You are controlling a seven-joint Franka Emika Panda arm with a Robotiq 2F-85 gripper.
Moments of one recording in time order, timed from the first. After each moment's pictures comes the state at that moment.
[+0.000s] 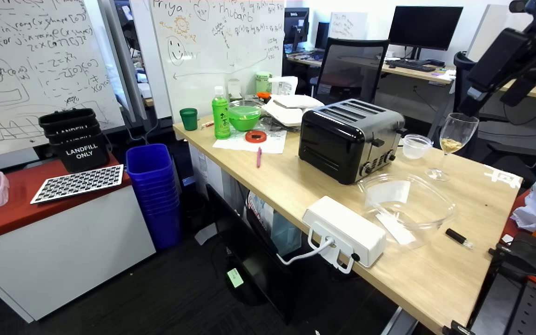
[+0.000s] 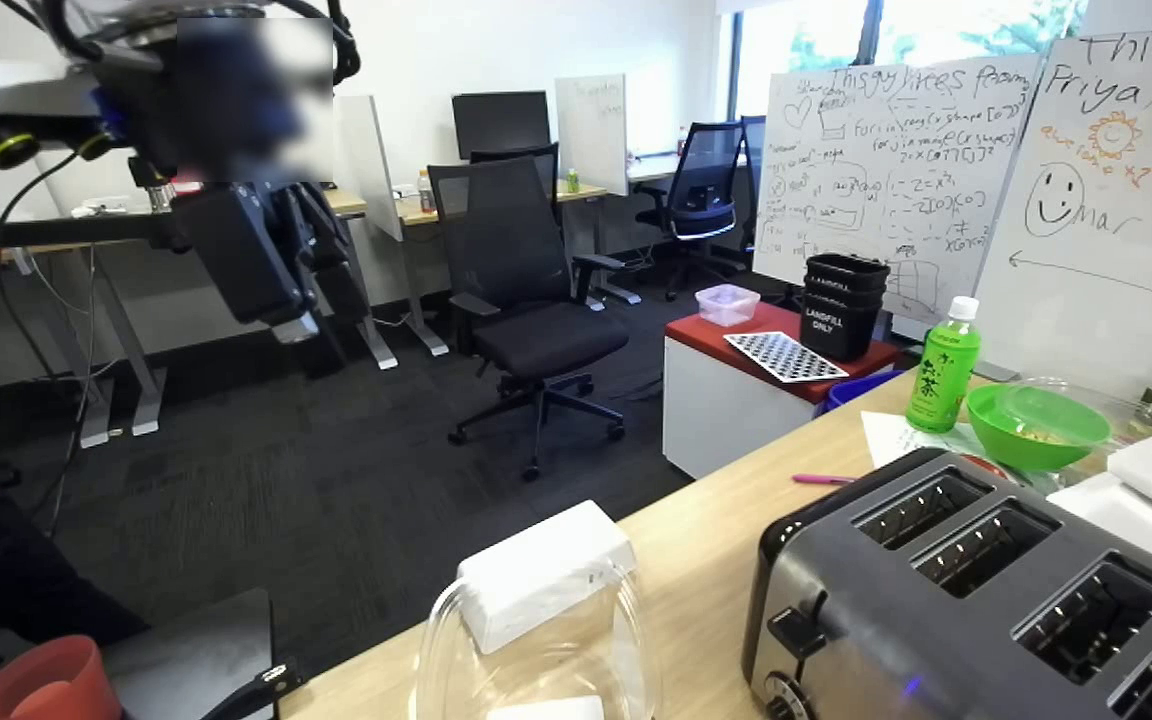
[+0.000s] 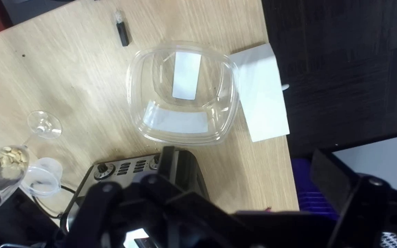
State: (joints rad) arm 0.03 -0.93 0.22 -2.79 0.03 2.08 0.42
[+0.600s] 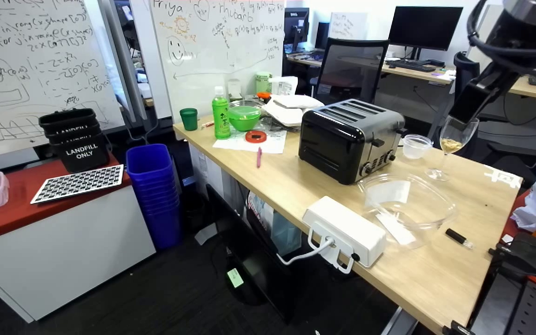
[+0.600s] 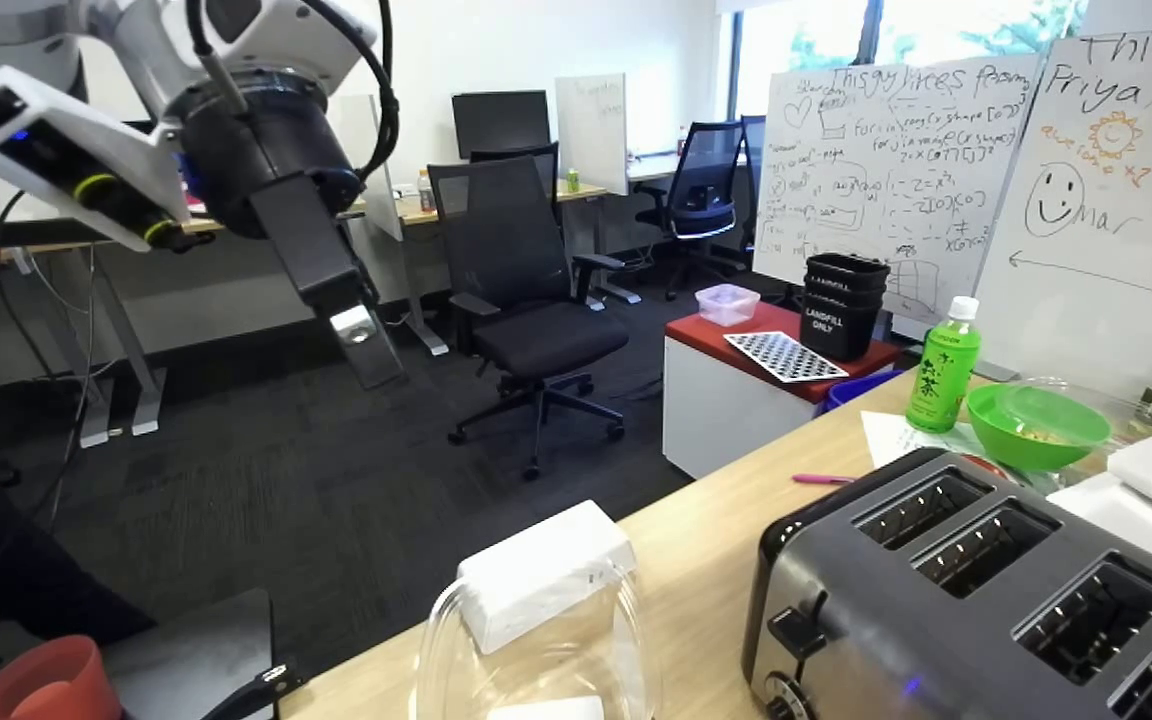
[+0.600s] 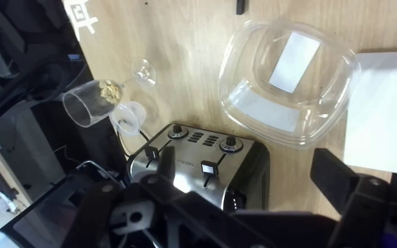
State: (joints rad) arm -0.04 -0.77 0.42 -2.74 -0.33 2.06 0.49
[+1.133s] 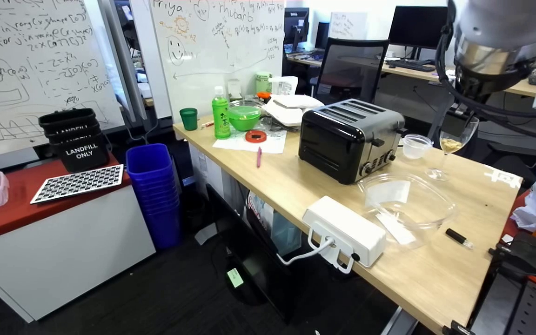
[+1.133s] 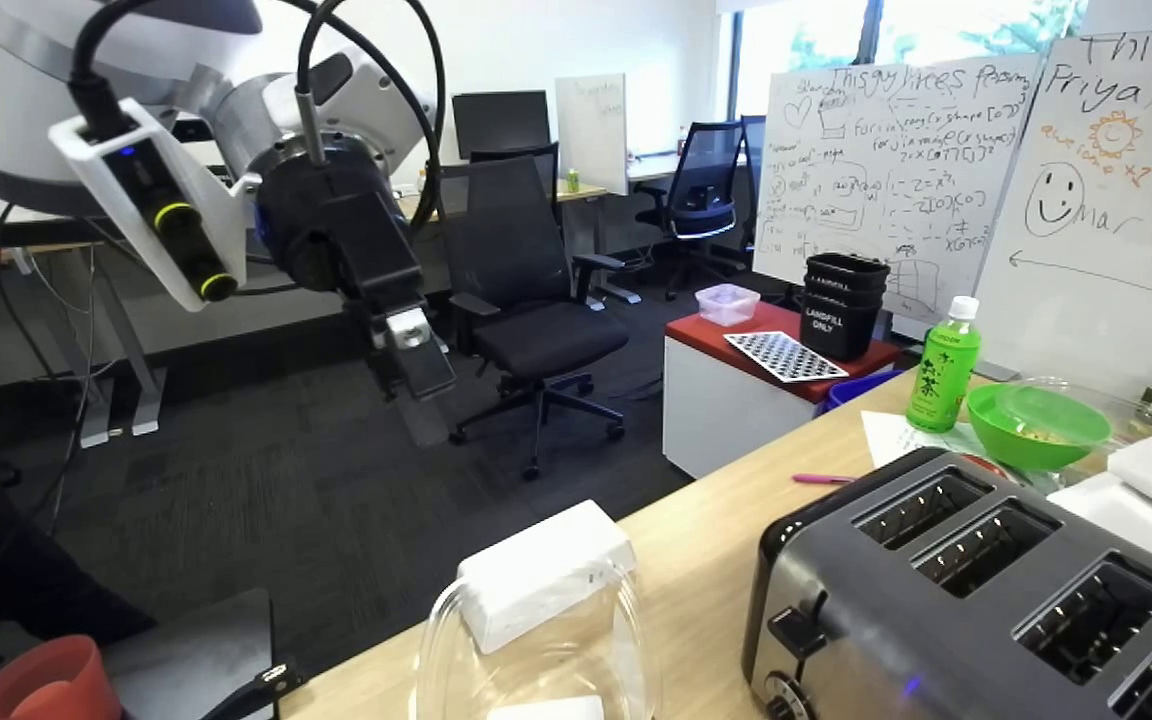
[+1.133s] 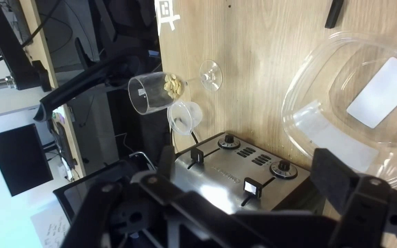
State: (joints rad) arm -0.08 -0.55 0.50 -2.67 -0.61 1.93 0.59
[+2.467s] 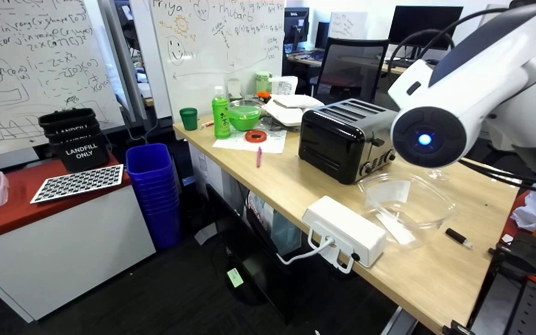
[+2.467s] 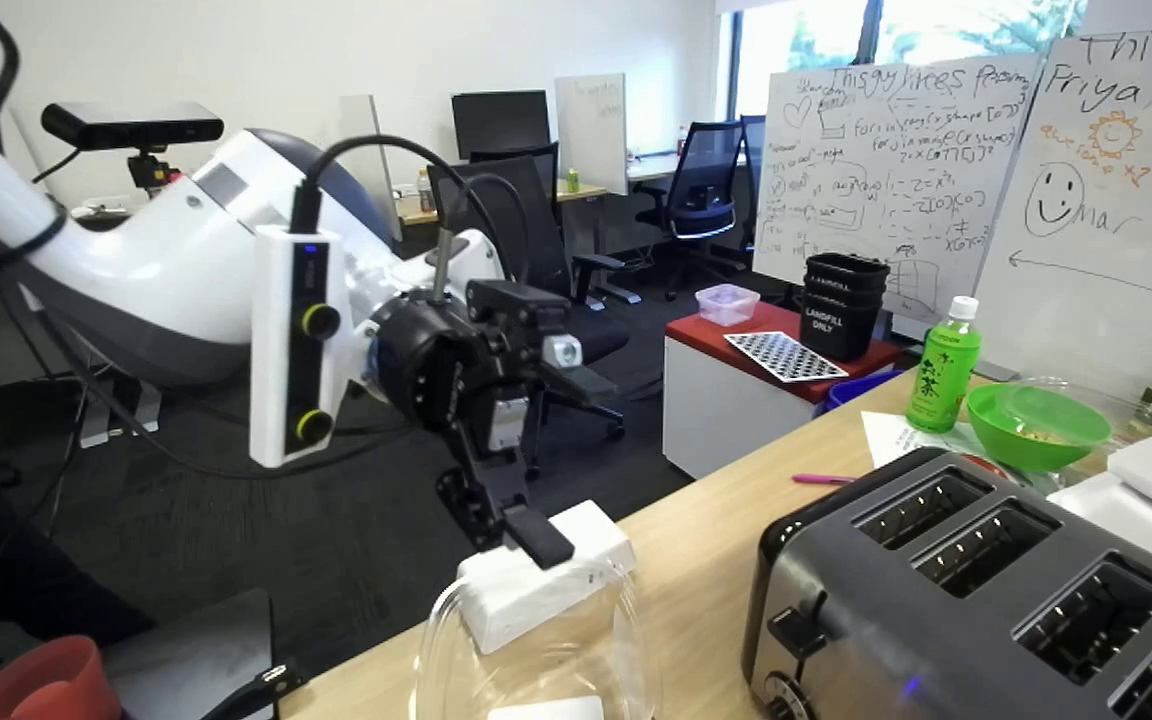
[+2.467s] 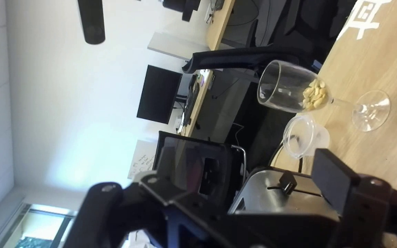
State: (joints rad) arm 0.10 -0.07 0.34 -2.64 -1.30 1.56 0.71
